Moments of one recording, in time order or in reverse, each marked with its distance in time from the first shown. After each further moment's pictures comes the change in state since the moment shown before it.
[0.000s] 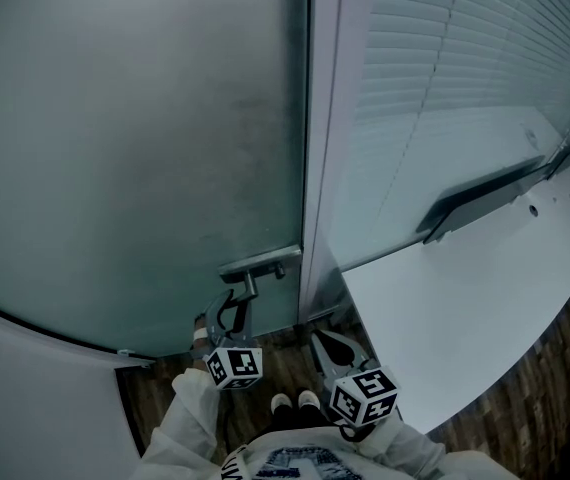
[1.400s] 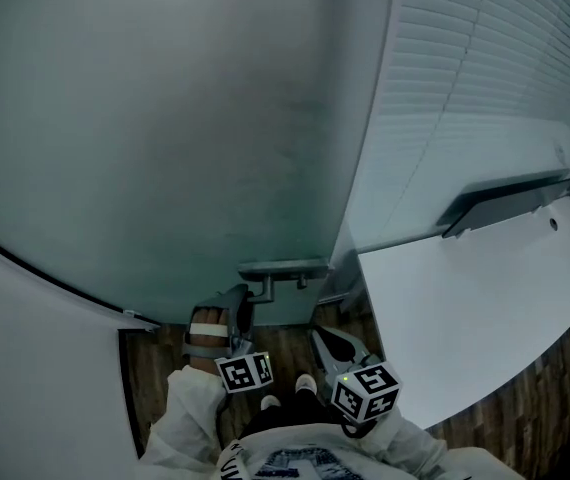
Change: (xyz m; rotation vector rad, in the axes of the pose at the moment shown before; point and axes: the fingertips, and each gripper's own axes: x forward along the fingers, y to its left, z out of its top) left arm -0.067 -0.025 0.012 0.581 0.169 0.086; right arm -0.020 0.020 -0.040 -0.014 0.083 0.130
